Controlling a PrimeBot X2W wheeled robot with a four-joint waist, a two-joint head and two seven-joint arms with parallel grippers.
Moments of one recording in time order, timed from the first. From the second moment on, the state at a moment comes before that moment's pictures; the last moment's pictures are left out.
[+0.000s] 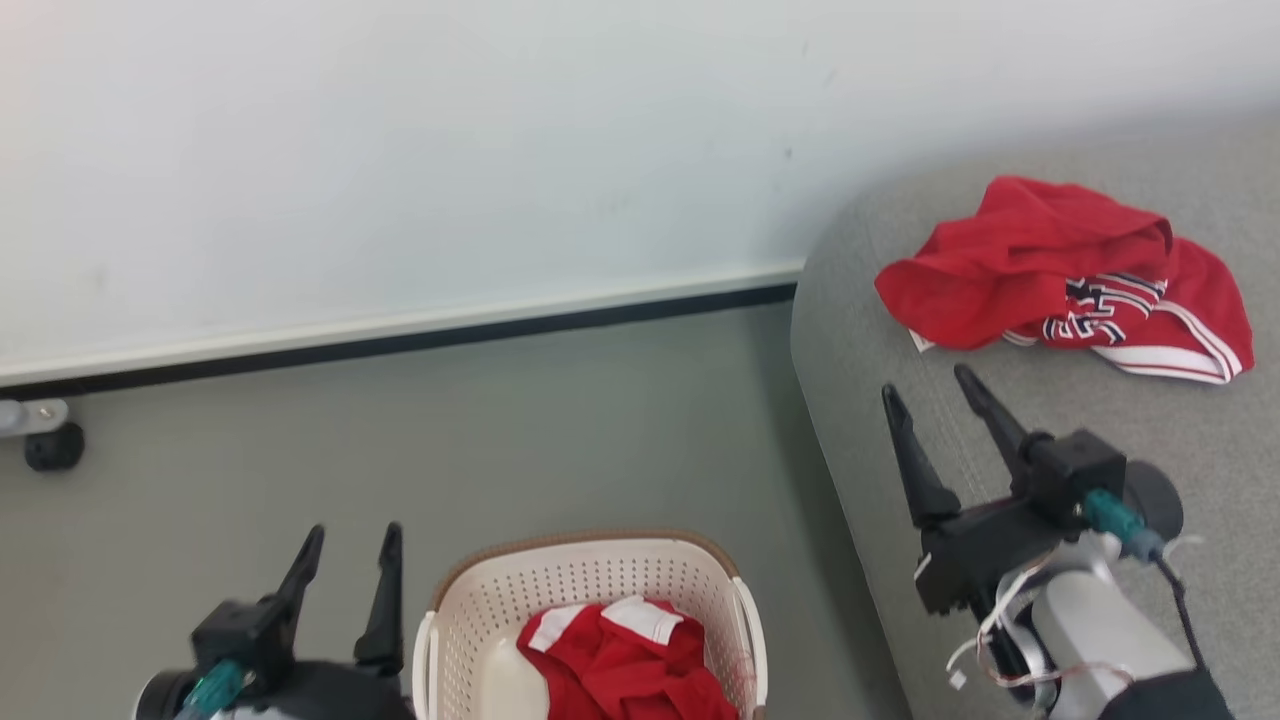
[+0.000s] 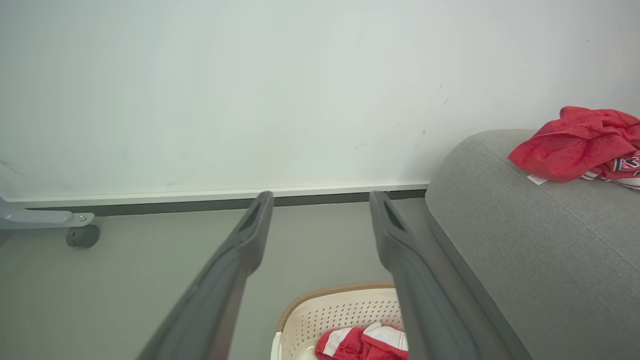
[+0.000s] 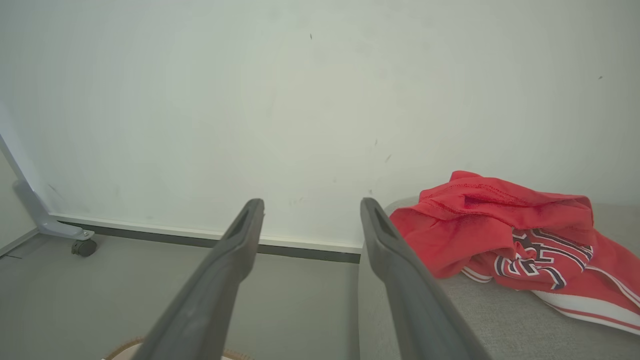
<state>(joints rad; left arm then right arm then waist) -0.17 0.27 -0.38 0.31 -0.56 0.12 -0.25 -0.47 -0.24 0.48 0.47 0.38 -0.02 -0.26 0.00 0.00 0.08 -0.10</state>
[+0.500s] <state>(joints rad) 0.06 0.23 -0.22 0.18 -0.48 0.12 -0.25 -0.19 -0.24 0.41 0.23 0.38 -0.10 -0.26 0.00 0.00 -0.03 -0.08</state>
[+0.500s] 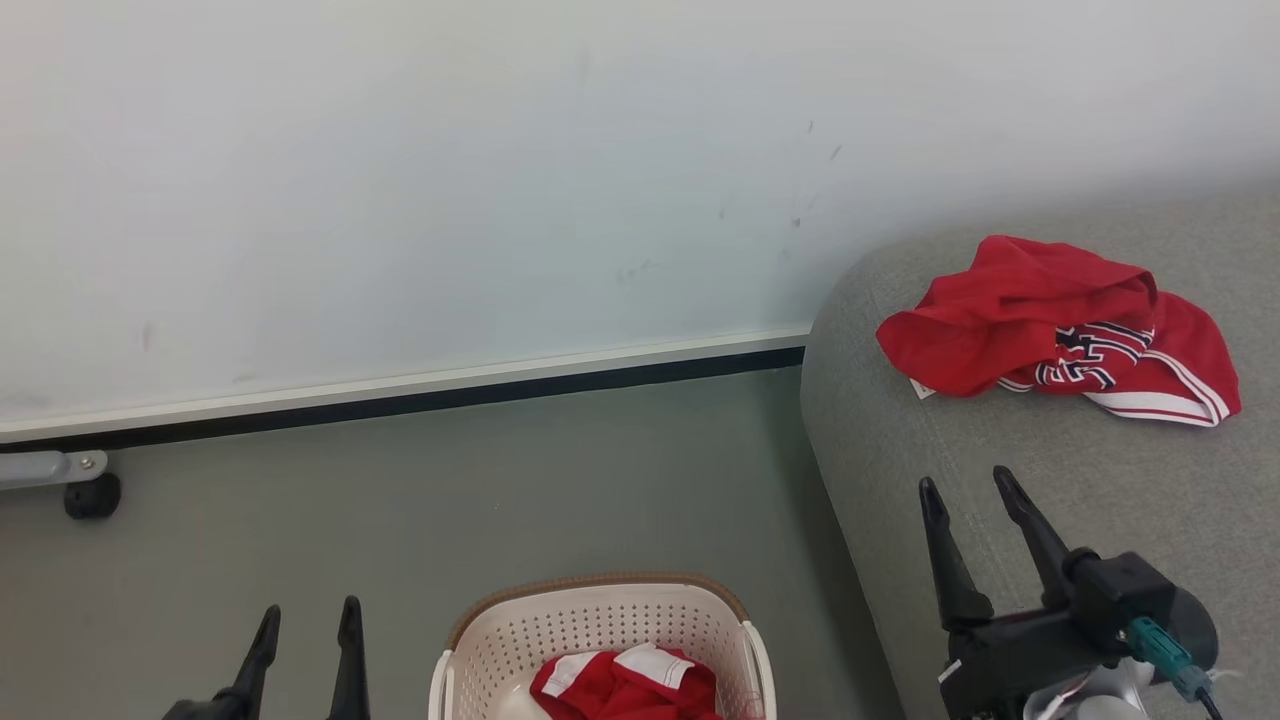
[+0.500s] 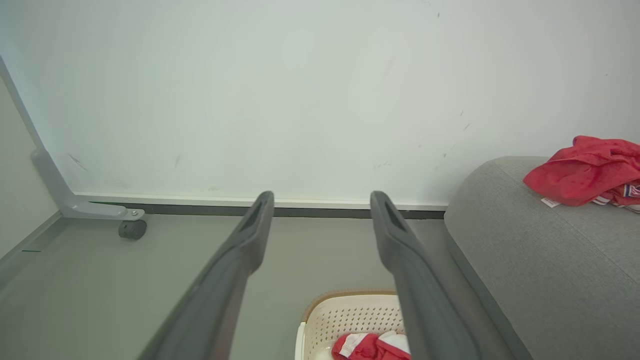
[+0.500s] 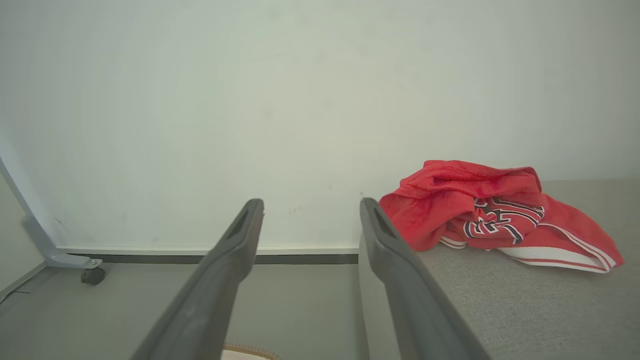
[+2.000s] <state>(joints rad) 0.07 0.18 -0.21 0.08 -0.35 0.10 -0.24 -0.05 -0.26 0.24 0.00 0.32 -0.12 -0.26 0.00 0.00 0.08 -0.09</state>
